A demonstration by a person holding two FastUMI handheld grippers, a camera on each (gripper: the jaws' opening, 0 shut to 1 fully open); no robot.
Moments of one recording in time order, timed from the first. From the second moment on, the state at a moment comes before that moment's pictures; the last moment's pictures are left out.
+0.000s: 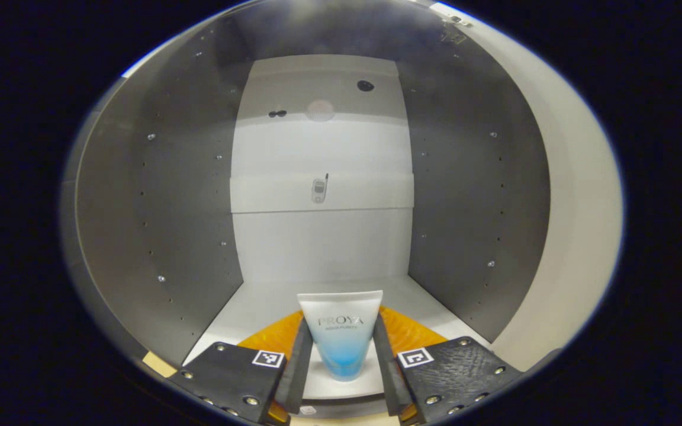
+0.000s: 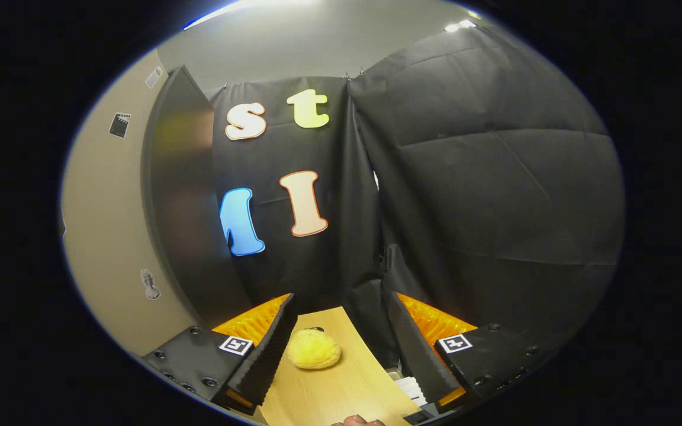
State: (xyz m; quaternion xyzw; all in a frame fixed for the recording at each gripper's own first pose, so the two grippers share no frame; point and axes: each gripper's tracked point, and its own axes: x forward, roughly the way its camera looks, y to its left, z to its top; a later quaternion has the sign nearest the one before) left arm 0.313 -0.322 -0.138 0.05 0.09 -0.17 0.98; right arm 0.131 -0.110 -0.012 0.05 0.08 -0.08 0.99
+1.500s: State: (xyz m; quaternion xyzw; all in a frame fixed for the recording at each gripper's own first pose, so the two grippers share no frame) left arm 0.178 -0.074 -0.158 0.05 0.05 -0.21 0.97; right arm 0.038 -0.059 0.003 0.03 0.07 -0.15 0.99
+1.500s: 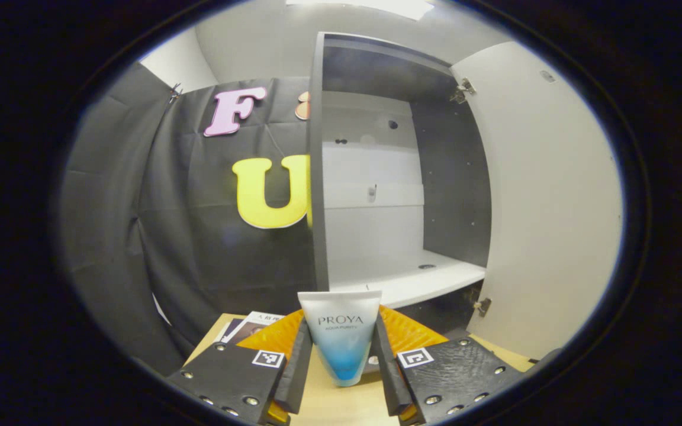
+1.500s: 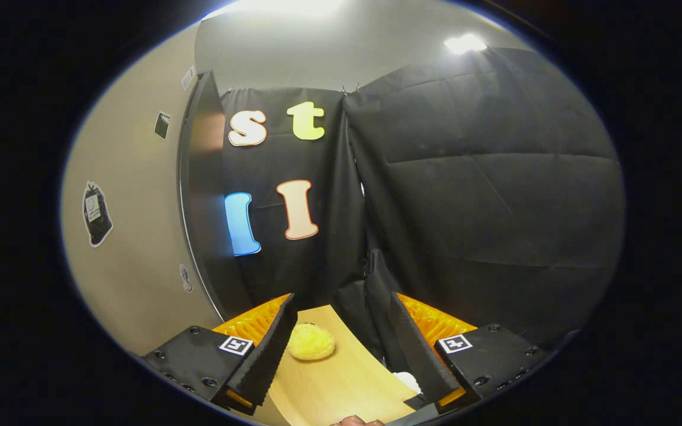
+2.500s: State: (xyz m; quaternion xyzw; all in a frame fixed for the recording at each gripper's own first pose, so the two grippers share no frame) left arm 0.076 0.009 -0.410 0.01 0.14 -0.17 0.98; right arm -0.036 -0.051 -0.028 0.00 0.12 -0.21 0.97
